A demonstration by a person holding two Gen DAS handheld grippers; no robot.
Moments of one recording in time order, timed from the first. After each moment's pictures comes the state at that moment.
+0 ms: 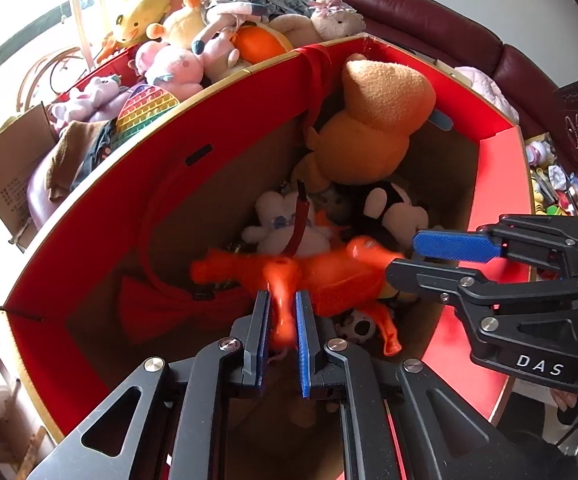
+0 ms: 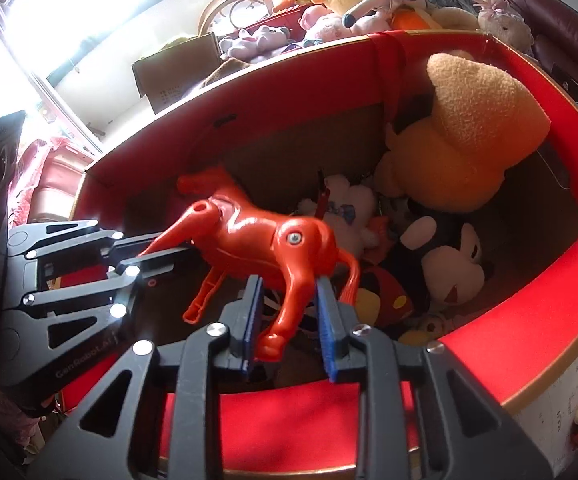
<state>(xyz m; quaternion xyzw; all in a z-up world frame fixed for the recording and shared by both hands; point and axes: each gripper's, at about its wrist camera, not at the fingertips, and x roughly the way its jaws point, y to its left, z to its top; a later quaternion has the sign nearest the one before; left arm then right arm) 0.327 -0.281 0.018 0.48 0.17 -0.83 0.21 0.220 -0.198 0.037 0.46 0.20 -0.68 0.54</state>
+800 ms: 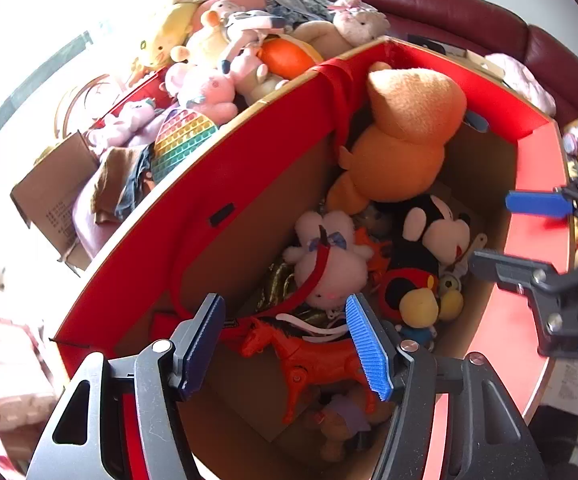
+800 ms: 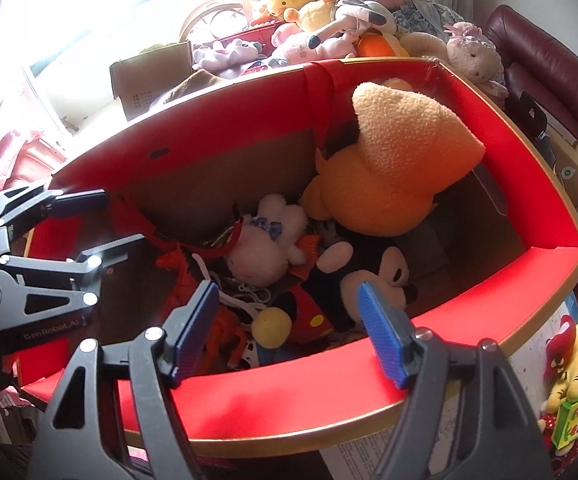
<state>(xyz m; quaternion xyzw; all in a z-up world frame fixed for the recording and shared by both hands) 0.302 -0.273 0.031 0.49 0.10 -0.82 0.28 0.179 -0.181 0.049 0.42 0.25 -0.71 0.51</state>
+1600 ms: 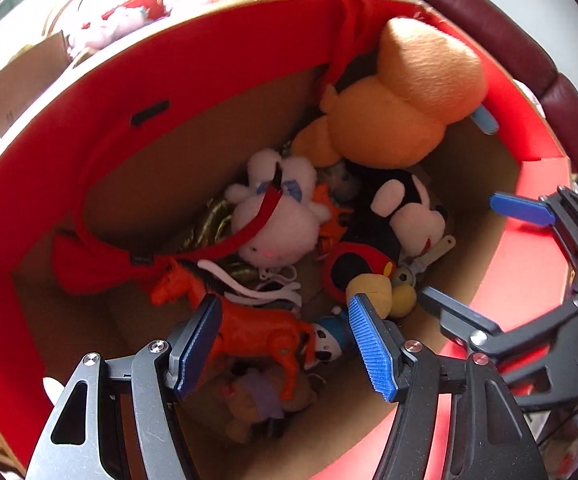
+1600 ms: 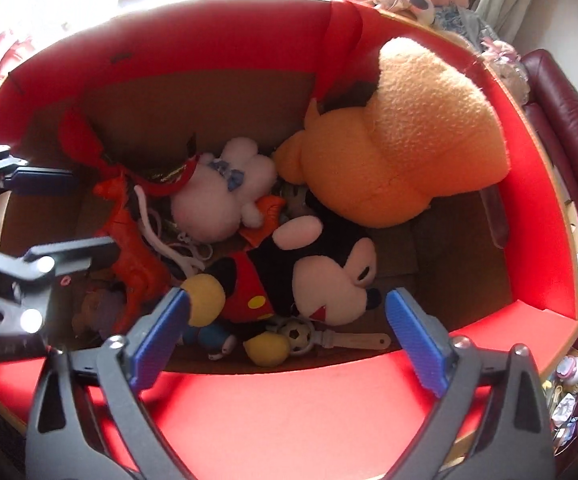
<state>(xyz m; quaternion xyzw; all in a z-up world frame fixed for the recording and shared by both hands) 0.287 -0.286 -0.026 0.52 0.28 -0.76 0.26 0.172 -0.205 0.007 0.40 0.39 -0.66 0.50</state>
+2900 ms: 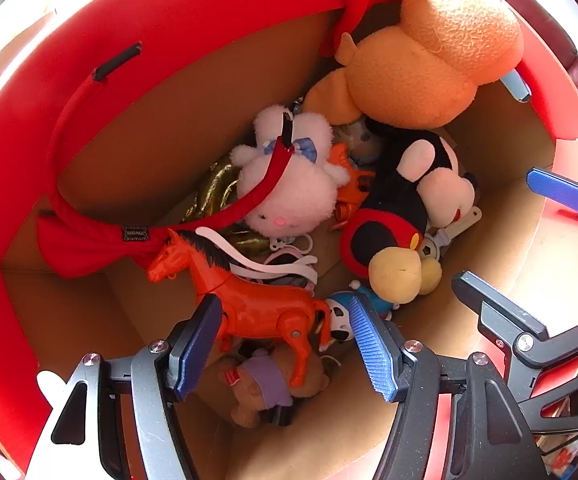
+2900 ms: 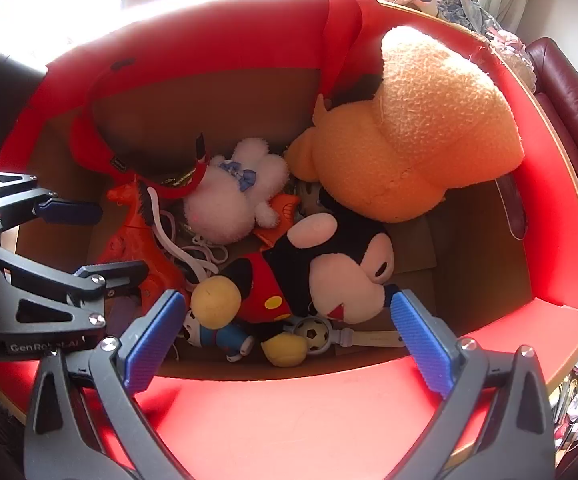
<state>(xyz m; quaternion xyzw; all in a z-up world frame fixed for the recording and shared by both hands) 0.282 -0.280 -0.045 0.57 0.29 -0.72 0.27 0.174 -0.204 0.005 0.40 0.38 -0.67 0.49</state>
